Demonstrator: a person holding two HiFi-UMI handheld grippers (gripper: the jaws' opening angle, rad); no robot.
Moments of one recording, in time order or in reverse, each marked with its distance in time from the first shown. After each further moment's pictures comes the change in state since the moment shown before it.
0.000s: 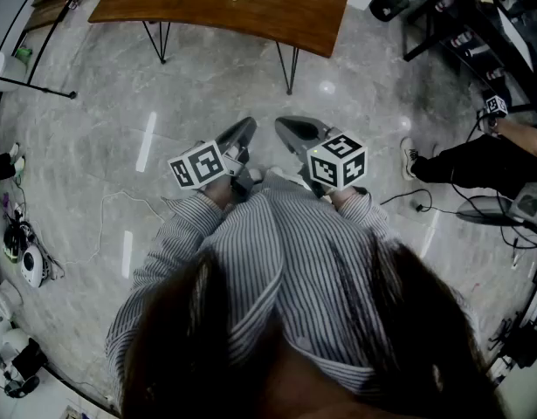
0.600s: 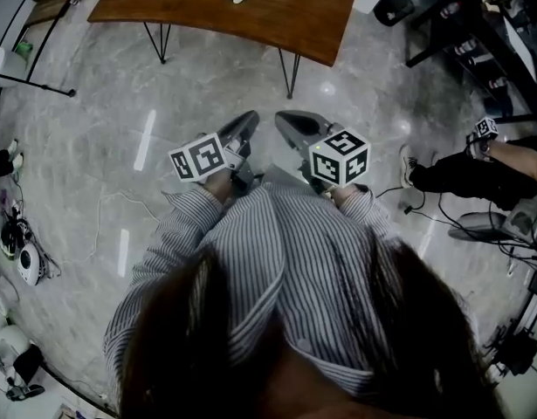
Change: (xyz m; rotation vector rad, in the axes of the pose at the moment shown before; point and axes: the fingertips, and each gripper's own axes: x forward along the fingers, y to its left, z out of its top) left arm 0.038 0.005 0.027 -0.002 -0.003 -0.036; right arm 0.018 -0.028 0.028 -0.019 -0.024 0.024
